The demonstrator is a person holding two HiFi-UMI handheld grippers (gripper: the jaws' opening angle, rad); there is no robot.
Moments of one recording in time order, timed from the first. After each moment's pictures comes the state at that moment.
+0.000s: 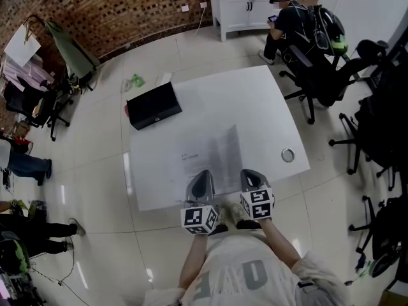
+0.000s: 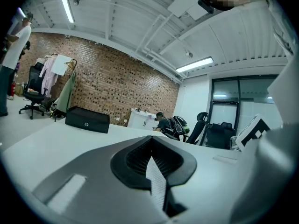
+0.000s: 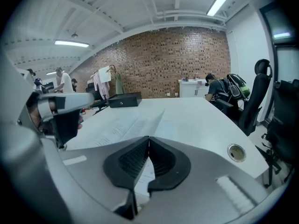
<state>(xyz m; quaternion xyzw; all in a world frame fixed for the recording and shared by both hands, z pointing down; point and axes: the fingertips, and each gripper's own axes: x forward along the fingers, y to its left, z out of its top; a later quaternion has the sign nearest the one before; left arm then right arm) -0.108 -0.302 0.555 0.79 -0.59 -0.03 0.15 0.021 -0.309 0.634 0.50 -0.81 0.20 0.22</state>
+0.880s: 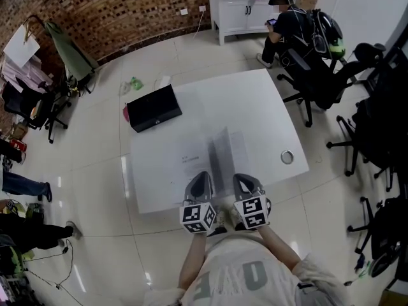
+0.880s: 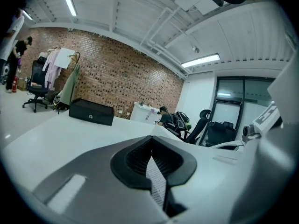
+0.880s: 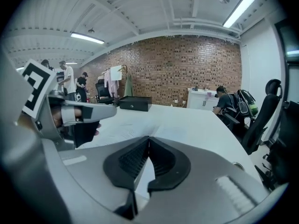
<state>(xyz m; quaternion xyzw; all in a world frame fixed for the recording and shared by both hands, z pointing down) -0.123 -0.307 0.571 0.78 -0.59 0.00 0.20 -0.020 -0.295 0.600 0.46 -0.84 0.13 0.23</state>
